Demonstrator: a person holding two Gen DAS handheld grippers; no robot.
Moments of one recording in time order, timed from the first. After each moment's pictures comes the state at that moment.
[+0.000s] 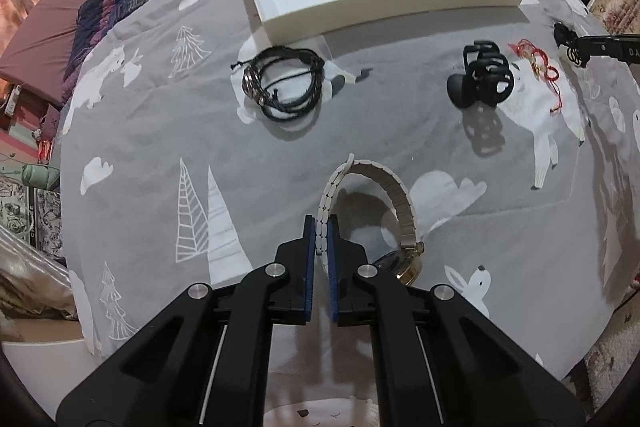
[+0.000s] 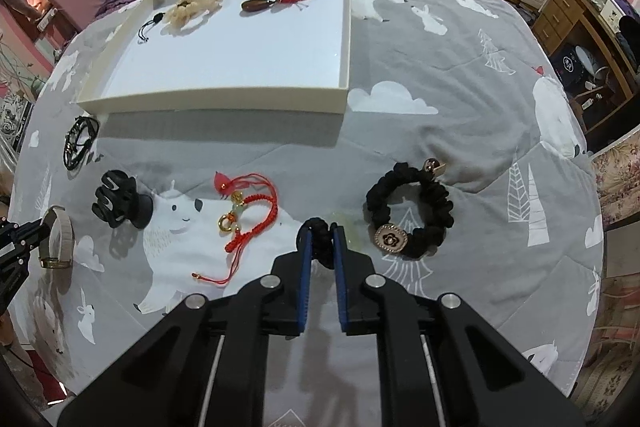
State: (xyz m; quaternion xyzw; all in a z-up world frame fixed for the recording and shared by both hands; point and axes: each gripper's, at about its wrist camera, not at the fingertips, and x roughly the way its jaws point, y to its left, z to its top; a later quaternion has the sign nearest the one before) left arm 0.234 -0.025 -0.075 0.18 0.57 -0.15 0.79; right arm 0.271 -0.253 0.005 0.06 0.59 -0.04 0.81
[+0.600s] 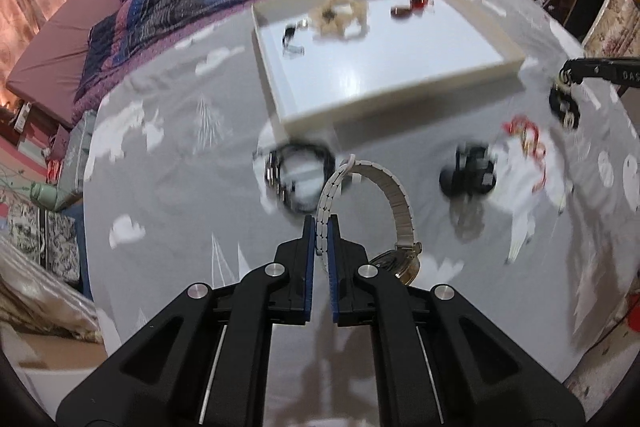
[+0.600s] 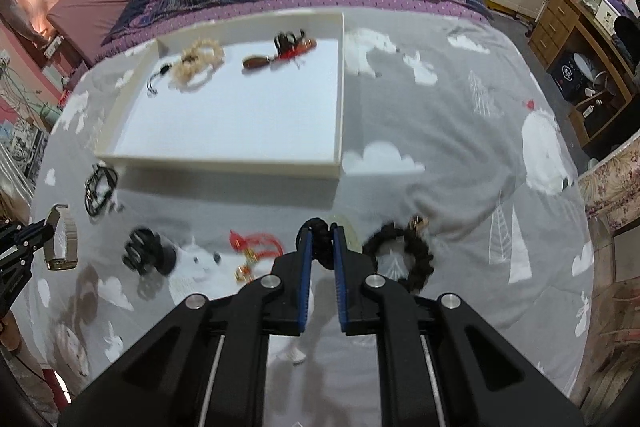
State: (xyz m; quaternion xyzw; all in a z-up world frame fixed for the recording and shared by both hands) left arm 0.275 -0.036 -0.009 0.17 0.52 -0.15 0.82; right arm 0.299 -0.266 0.052 0.08 0.55 -0.04 0.83
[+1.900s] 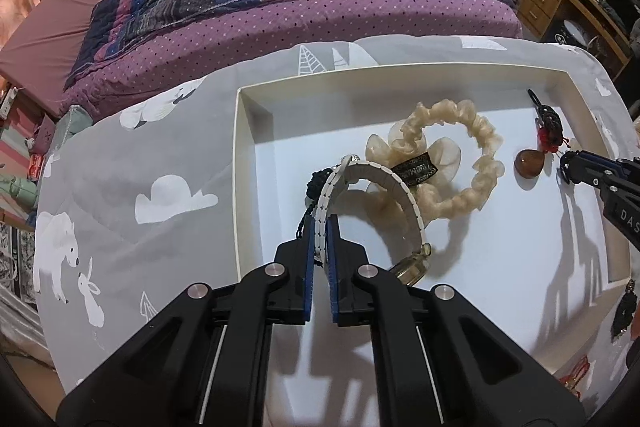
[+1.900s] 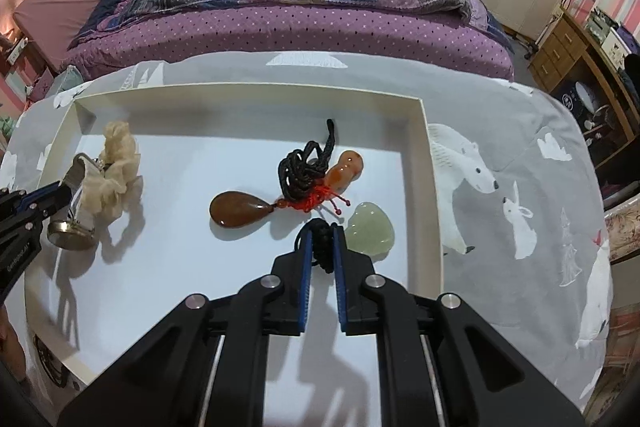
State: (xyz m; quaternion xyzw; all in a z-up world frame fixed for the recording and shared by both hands) left arm 0.524 -0.108 -0.088 0.11 0.54 -0.09 0.83; right arm 0.507 -0.235 -0.024 0.04 0.55 -0.07 0.83
